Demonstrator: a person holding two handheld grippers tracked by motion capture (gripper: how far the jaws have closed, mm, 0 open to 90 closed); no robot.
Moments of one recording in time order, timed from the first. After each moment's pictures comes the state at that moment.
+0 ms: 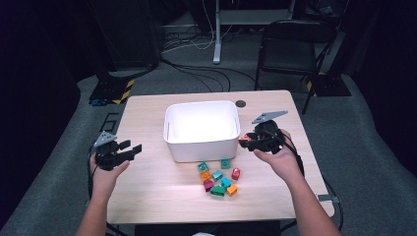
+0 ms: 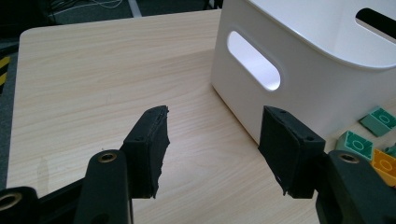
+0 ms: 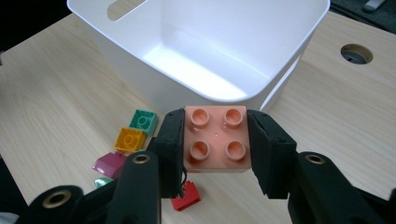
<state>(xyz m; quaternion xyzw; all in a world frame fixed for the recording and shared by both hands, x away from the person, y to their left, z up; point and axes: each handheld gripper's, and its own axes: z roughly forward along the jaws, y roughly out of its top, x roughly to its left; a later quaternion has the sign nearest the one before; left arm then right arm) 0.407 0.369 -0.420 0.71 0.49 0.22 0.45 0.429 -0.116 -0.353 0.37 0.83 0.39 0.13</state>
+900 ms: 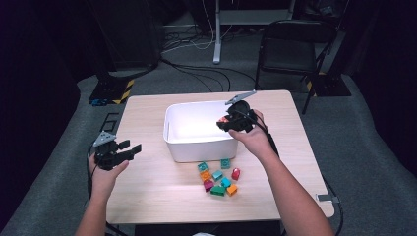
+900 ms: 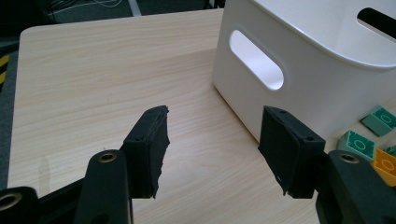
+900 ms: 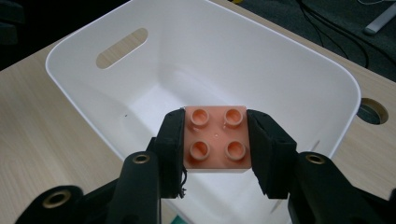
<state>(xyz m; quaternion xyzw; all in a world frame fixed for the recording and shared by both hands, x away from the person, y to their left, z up) 0.409 0.371 -0.422 0.71 0.49 0.22 0.45 0.491 -0.050 -0.344 0.36 0.84 0.39 0.14</state>
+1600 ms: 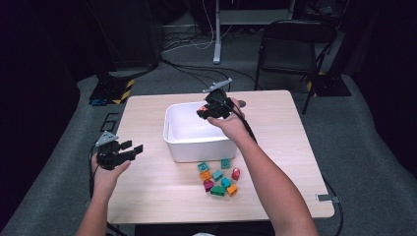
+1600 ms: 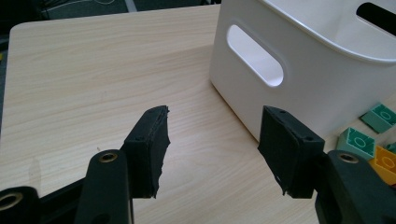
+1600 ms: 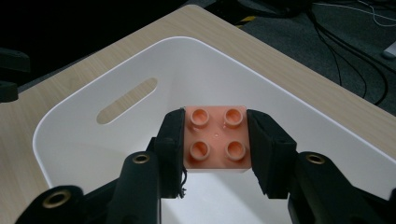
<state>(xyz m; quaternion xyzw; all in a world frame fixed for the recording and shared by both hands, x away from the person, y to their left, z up) 0.413 0.369 -0.427 0.72 0.49 0.21 0.45 0.537 0.010 -0.342 0.33 0.84 0.41 0.14</state>
